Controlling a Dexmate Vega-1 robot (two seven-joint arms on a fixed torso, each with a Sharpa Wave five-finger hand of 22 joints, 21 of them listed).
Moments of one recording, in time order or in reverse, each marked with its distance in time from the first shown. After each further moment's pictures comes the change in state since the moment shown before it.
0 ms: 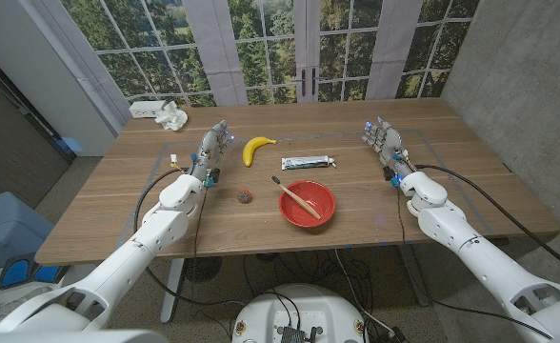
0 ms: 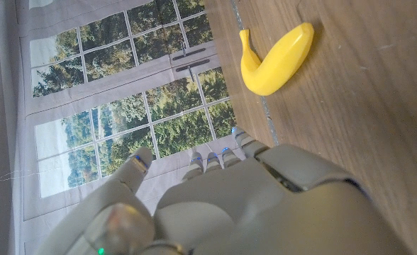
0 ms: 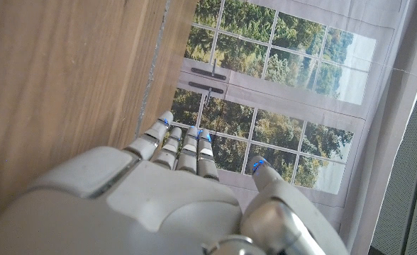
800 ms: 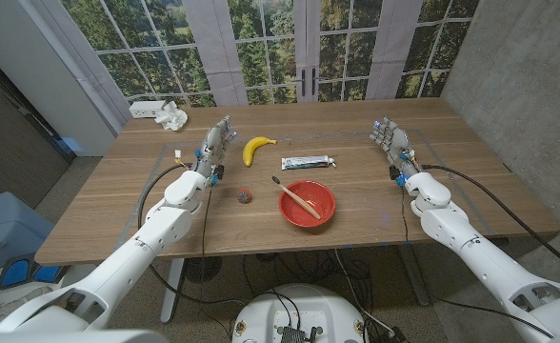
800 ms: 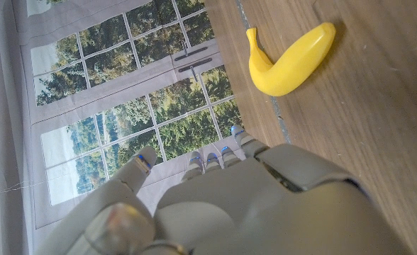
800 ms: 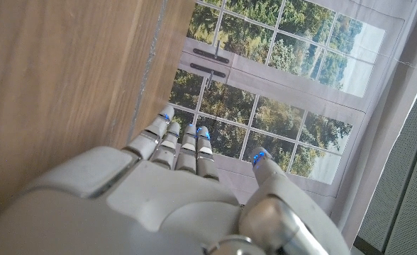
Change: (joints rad) left arm -0.012 0.001 0.015 -0.039 0.048 0.025 0.062; left_hand 0.002 0.002 -0.003 -0.026 0.000 0.010 -0.009 0.004 0.000 0.000 -0.011 0.000 0.000 0.000 0.000 0.000 -0.008 0.013 -0.005 0.000 0.000; right arm 0.008 0.006 0.009 0.036 -0.062 0.046 -0.068; right_hand 0.076 0.010 0.012 -0.102 -0.016 0.036 0.036 0.007 0.005 0.030 0.041 0.000 0.000 0.057 0.047 0.008 -0.026 0.053 0.054 -0.007 0.005
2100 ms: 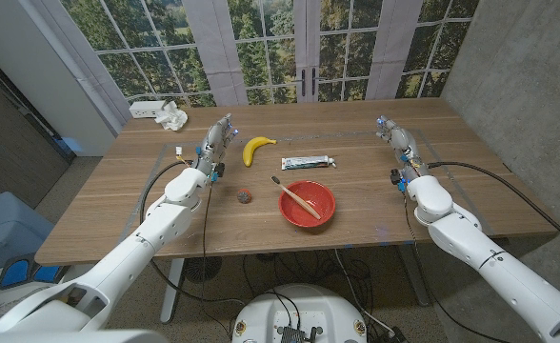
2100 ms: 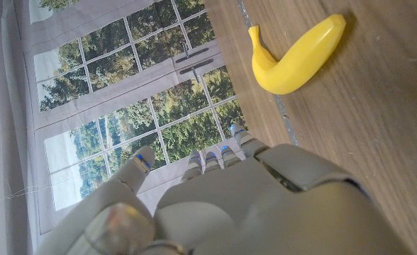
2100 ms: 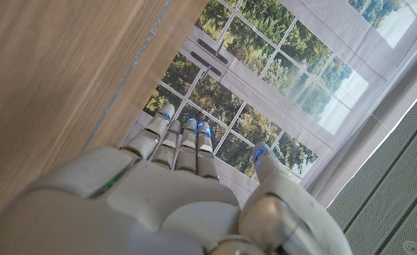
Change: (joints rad) left arm -0.017 0.002 0.007 0.017 0.015 -0.004 -0.012; left_hand 0.000 0.000 -0.004 -0.020 -0.008 0.021 -0.003 0.000 0.000 0.015 -0.007 0.000 0.000 0.014 0.003 0.000 0.000 0.014 -0.003 0.006 0.000; right arm -0.168 -0.125 0.005 -0.349 -0.259 -0.123 -0.290; right_hand 0.023 0.002 0.003 -0.044 -0.004 0.029 -0.007 0.000 0.000 0.042 -0.002 0.015 0.005 0.020 -0.006 0.000 -0.004 0.020 0.002 -0.013 0.000
